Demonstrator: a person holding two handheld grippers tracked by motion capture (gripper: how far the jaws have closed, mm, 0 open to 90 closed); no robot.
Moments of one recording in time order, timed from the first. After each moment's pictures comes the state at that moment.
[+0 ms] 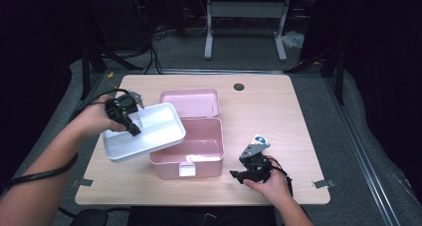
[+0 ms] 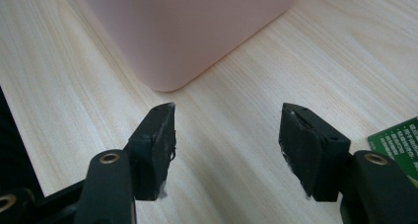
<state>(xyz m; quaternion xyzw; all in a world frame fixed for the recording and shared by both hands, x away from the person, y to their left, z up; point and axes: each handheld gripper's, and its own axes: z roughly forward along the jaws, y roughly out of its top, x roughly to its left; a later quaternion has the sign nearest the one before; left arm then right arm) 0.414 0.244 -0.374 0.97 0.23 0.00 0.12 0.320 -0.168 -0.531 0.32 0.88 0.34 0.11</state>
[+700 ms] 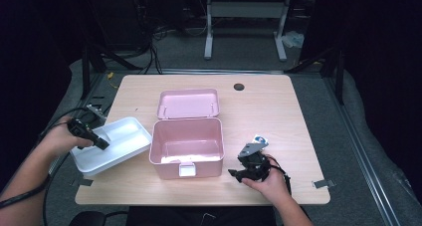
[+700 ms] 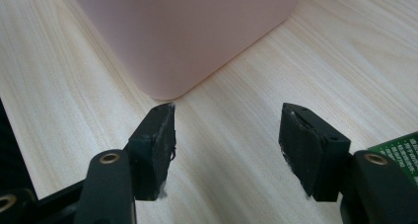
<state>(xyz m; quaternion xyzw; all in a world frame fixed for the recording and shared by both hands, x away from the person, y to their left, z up) 0.398 0.346 -0.435 0.92 0.36 -0.02 0.14 0.323 -0.165 -0.529 0.31 0.88 0.34 0.11</state>
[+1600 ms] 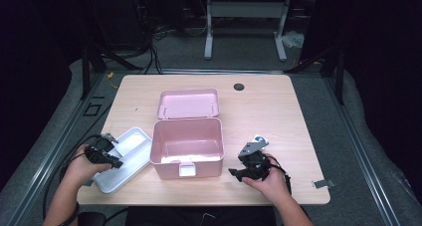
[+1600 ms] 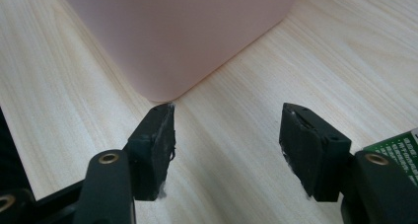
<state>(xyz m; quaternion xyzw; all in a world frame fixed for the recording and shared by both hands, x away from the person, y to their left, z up) 0.364 0.331 -0.522 0.89 0.42 0.05 0.16 0.324 -0.165 -0.528 0.32 0.88 0.34 0.11</state>
